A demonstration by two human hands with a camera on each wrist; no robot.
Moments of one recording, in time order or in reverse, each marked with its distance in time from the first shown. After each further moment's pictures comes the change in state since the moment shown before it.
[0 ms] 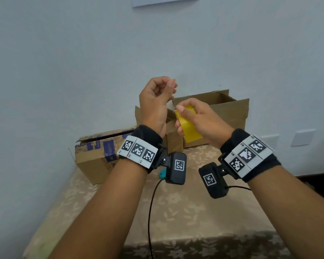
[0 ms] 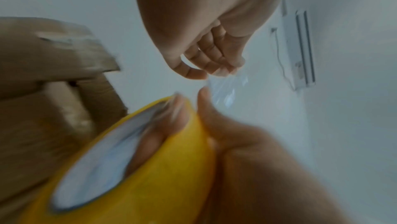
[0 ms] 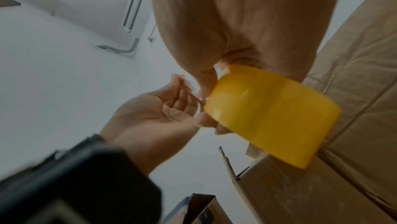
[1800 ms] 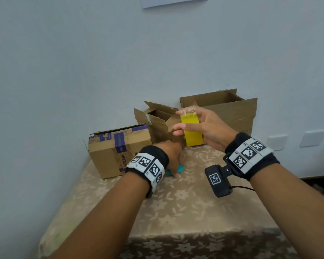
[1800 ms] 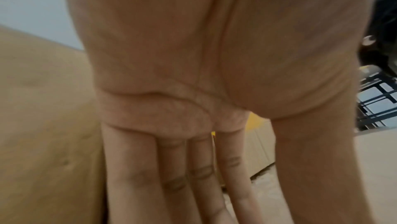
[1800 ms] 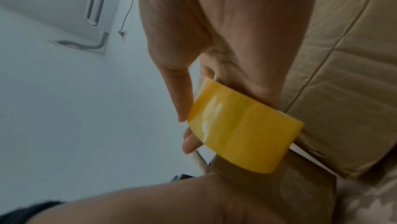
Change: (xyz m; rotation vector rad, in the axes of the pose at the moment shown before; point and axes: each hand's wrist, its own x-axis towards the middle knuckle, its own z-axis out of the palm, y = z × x) left_hand -0.039 -0.033 -0.042 1.646 -1.163 -0.552; right_hand -0.001 0.025 0.001 0.209 -0.113 0.051
